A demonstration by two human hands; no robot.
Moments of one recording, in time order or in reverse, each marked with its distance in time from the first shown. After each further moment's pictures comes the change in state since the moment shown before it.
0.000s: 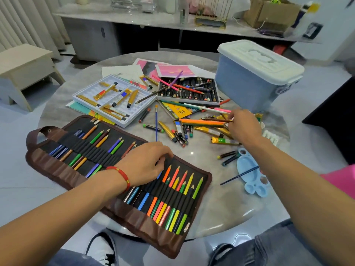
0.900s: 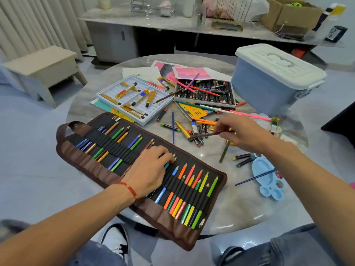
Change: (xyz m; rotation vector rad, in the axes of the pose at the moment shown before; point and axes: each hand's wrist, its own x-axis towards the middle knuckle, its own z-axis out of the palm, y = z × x) left_hand -0.040 -0.026 0.030 0.126 0.233 0.026; right_hand -0.035 -0.040 -0.039 0.209 -0.243 -0.688
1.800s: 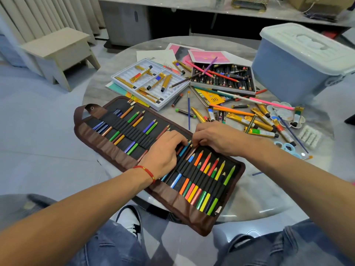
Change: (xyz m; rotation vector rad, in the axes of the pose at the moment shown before) left_hand 0.002 -0.014 0.017 -0.264 0.127 -0.041; right_hand 0.028 -0.069 0.061 -0.077 -0.281 -0.367
